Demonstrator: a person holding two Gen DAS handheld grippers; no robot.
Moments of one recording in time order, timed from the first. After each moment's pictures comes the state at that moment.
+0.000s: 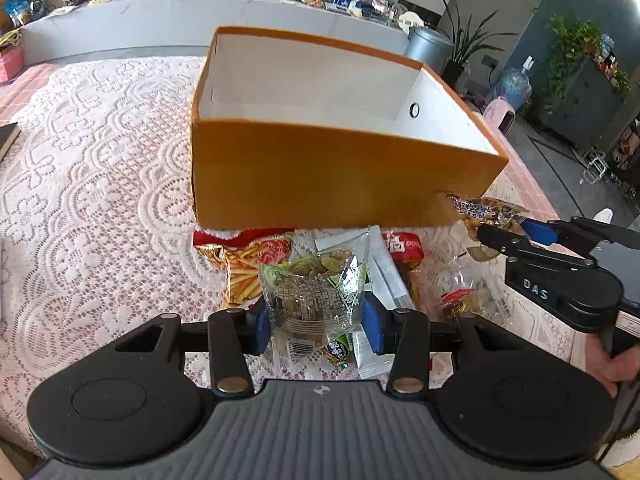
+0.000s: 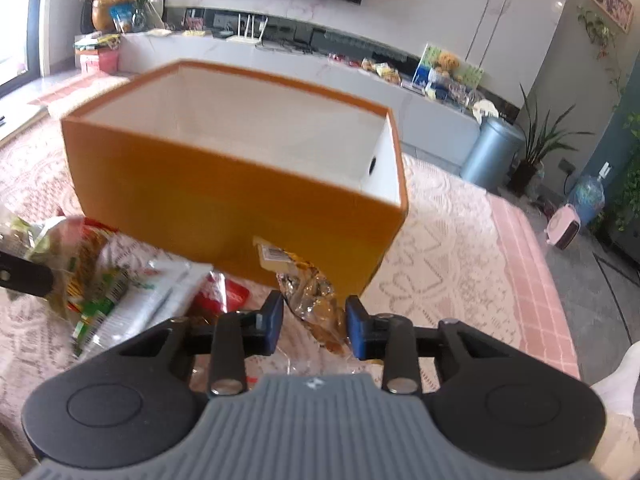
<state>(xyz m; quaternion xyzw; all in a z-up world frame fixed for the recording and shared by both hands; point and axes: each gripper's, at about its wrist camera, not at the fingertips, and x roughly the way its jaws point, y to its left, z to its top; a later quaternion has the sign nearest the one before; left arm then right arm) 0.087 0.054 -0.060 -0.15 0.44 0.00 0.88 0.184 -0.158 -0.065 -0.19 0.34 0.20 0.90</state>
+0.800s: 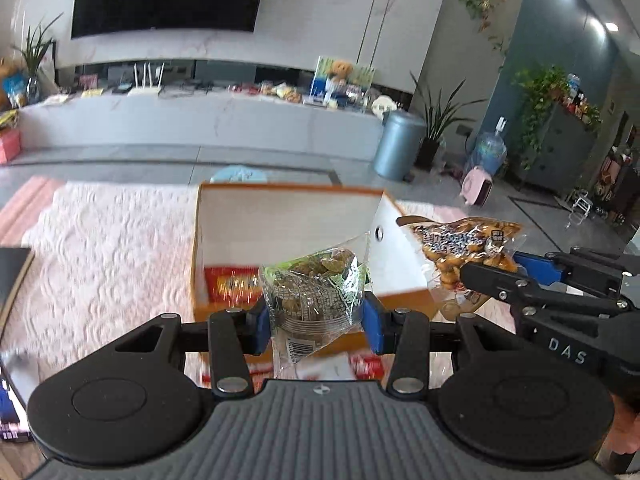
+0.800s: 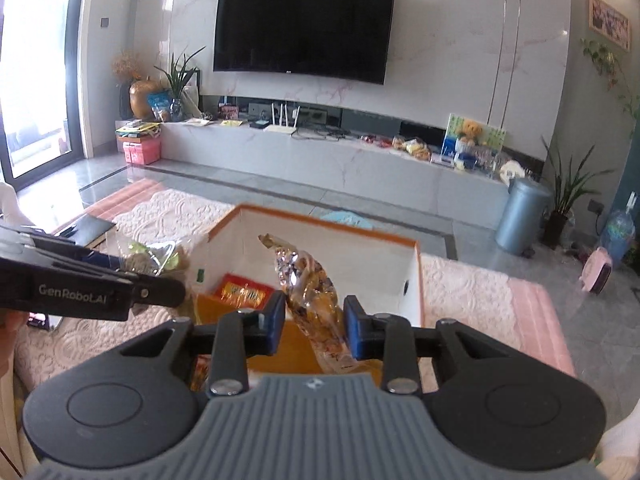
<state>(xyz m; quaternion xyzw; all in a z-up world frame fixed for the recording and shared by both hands) 0.101 0.050 0.036 -0.11 0.32 0.00 0.94 0.155 -0.145 0.055 -0.12 0.26 0.28 0.92</state>
